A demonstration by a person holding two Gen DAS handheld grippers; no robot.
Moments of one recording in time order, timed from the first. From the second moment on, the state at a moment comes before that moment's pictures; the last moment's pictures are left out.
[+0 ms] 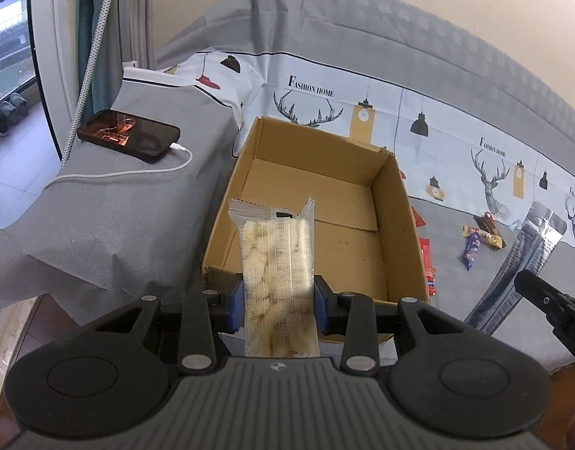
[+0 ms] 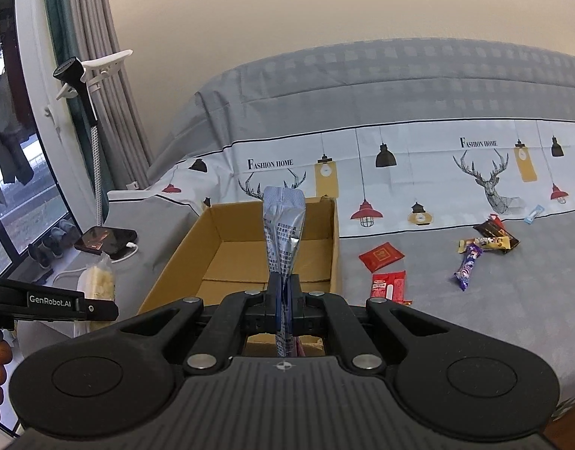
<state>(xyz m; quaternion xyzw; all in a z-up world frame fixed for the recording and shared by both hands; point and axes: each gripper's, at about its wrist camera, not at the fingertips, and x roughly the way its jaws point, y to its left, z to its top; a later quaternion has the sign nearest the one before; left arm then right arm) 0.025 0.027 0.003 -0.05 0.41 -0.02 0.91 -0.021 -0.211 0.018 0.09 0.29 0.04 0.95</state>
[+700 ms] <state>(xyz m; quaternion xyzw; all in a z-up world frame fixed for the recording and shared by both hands) 0.032 0.027 -0.004 -0.05 0.42 -0.01 0.91 -0.014 -0.211 0.014 0.09 0.29 0.04 0.95</state>
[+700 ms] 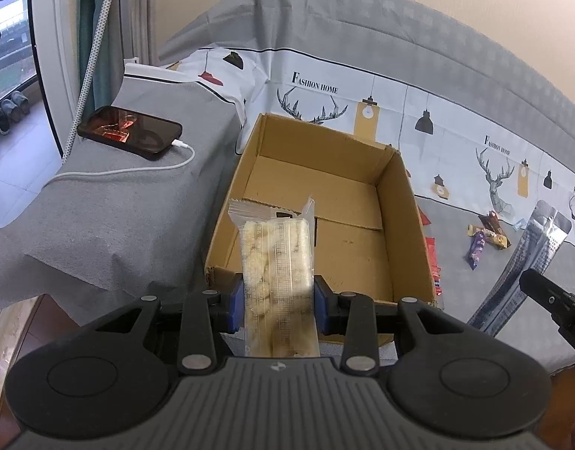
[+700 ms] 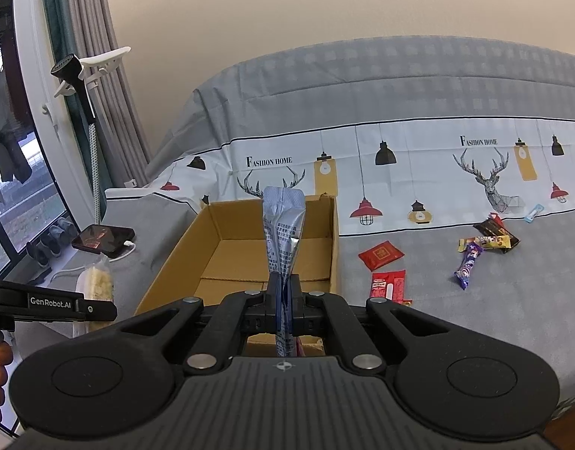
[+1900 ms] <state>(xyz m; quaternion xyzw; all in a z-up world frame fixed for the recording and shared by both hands) 0.070 0.025 -0.007 -0.06 0.42 -0.02 0.91 0.023 -0.199 0.011 0.08 0.30 0.04 0.95</state>
